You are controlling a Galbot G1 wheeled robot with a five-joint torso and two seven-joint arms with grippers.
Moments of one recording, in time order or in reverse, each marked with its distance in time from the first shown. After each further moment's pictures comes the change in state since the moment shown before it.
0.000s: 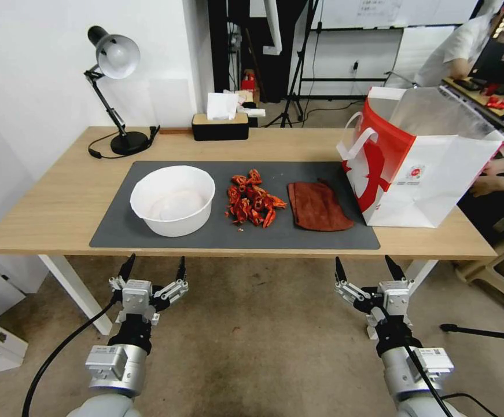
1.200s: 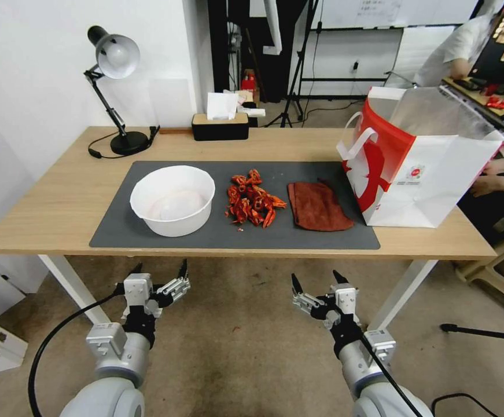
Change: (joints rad) left arm -0.071 -0.108 -0.043 -0.012 -0.117 0.270 0.063; right arm 0.081 0.052 -0.127 -0.068 0.017 -0.221 -0.080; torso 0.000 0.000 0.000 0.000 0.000
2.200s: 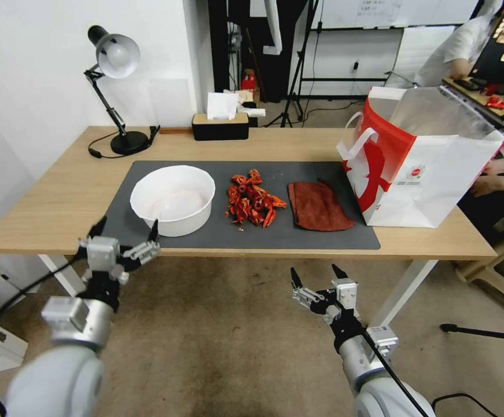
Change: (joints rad) left arm -0.191 0.390 -0.164 0.021 -0.031 -0.075 0.076; right arm 0.017 -0.026 -0.003 -0.009 0.038 0.027 0.001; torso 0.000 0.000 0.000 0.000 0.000
